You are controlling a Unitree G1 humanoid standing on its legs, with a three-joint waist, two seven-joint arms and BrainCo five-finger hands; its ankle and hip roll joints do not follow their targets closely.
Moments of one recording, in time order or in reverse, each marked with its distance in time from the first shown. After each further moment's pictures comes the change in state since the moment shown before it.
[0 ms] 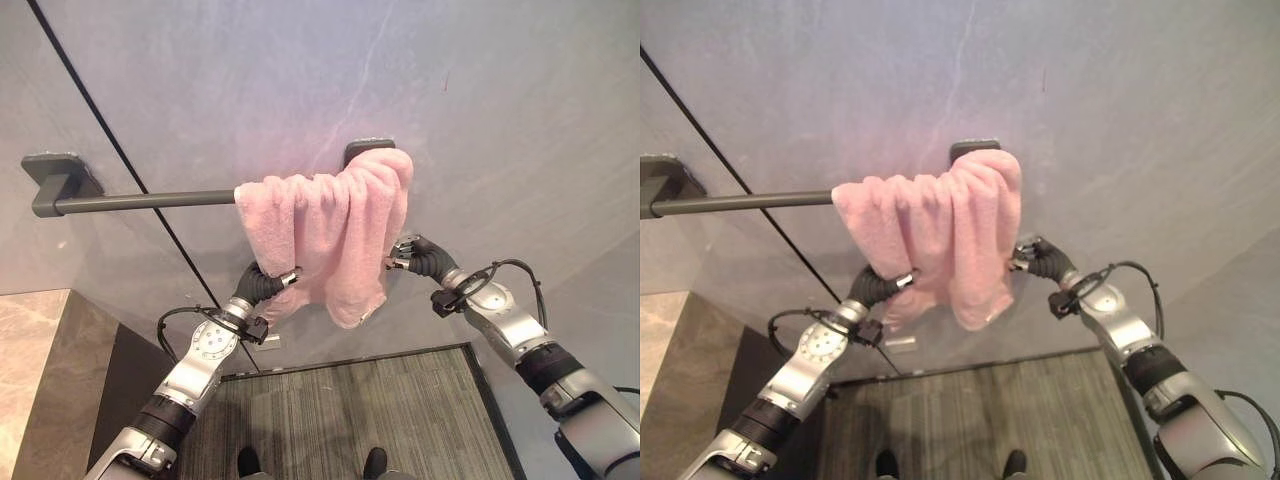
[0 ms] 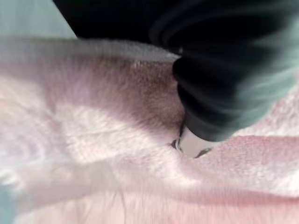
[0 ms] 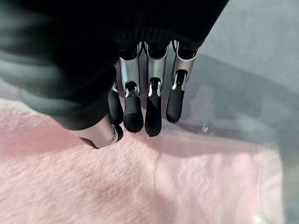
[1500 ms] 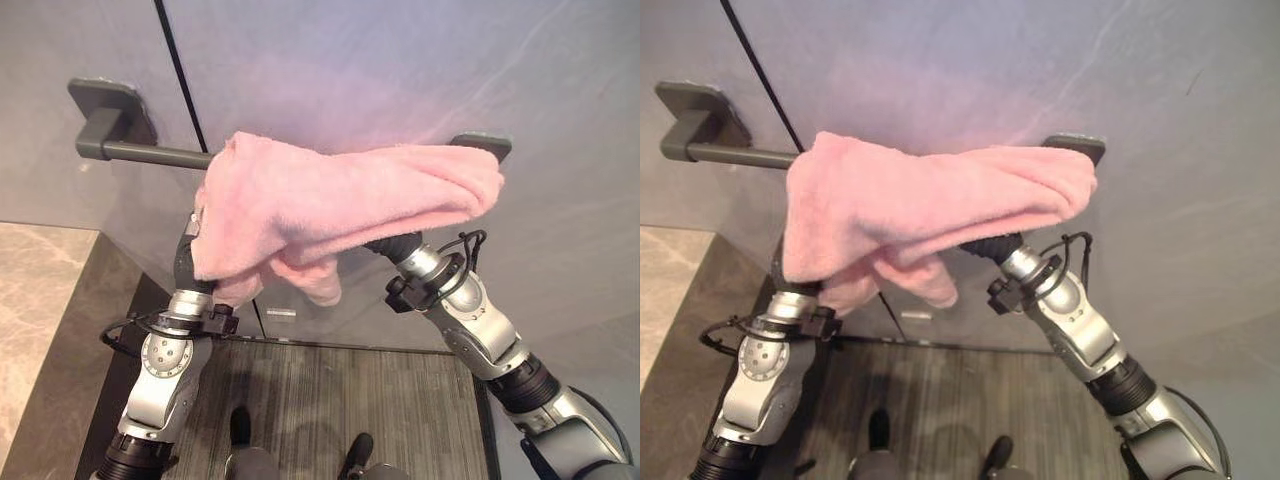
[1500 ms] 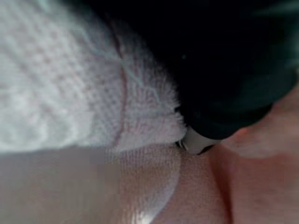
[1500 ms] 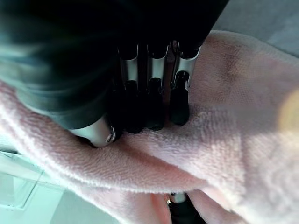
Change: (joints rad) left arm 0.168 -0.033 0.233 -0.486 -0.150 -0.009 0.059; right arm -0.002 0.156 -0.050 -0.593 0.025 -0.031 0.010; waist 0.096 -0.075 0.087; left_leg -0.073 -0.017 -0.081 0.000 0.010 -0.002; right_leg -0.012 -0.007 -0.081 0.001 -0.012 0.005
